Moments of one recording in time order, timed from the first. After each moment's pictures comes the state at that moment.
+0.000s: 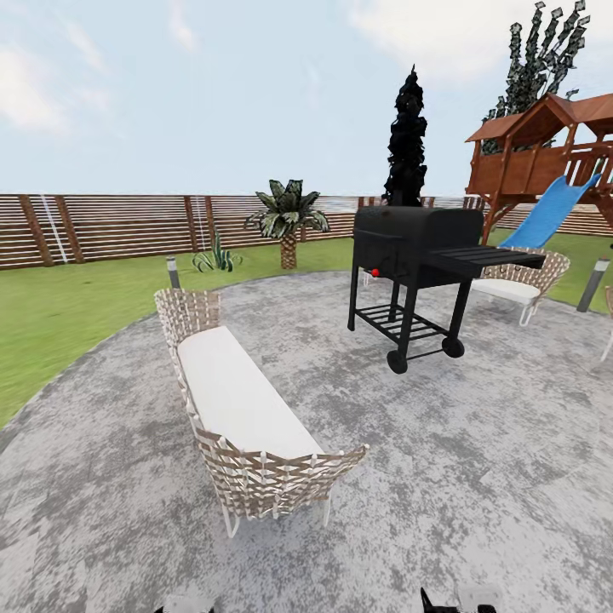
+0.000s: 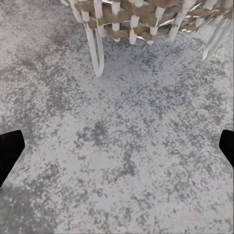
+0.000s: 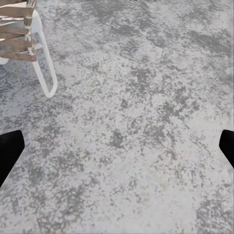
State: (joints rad) left arm -0.21 0.03 -0.01 -0.41 -0.01 -0.24 -0.03; right arm -0.07 -0.08 -0.01 -0.73 0.00 -0.19 0.00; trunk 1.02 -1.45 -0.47
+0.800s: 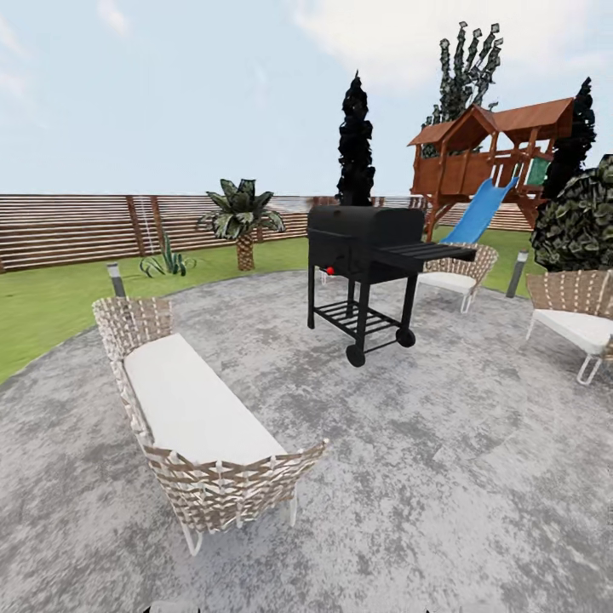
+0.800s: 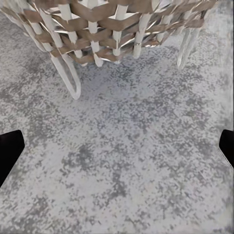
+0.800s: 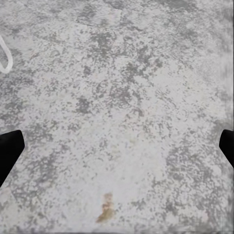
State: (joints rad) left arm -0.21 0.07 -0.01 -0.36 -0.01 -0.33 -0.02; right arm -0.07 -0.08 -0.02 -0.65 0.00 -0.19 0.00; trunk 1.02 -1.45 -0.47
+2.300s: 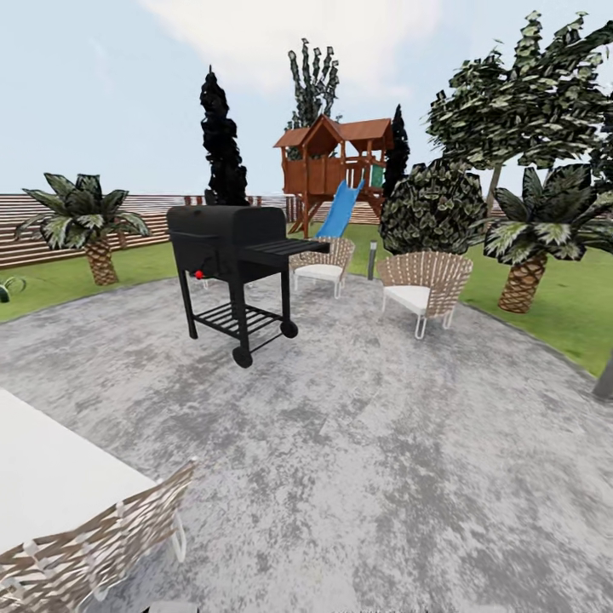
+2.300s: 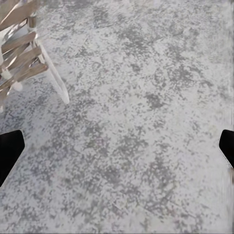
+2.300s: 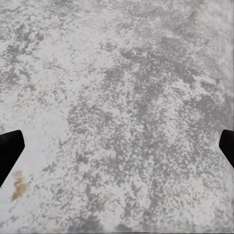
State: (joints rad) left arm -0.21 0.07 -0.01 -0.36 -0.01 -0.32 -0.01; right arm -0.07 -0.08 -0.02 -0.64 0.00 -0.19 0.00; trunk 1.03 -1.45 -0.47
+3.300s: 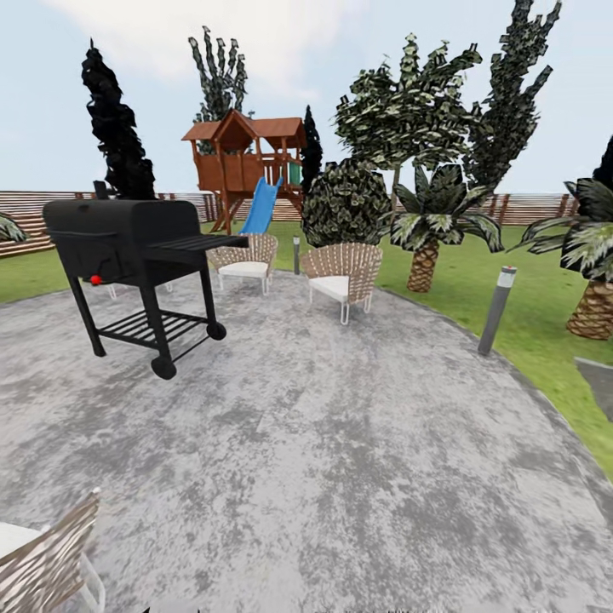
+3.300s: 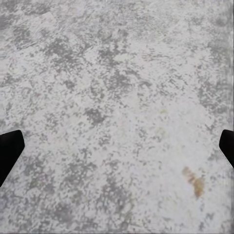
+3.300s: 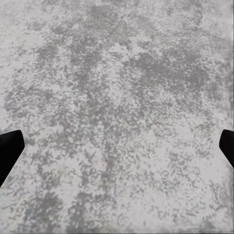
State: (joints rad) left arm -0.21 0.07 -0.01 -0.36 -0.01 -0.32 -0.01; right arm -0.07 -0.08 -0.02 -0.64 0.00 -0.19 0.00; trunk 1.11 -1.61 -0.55
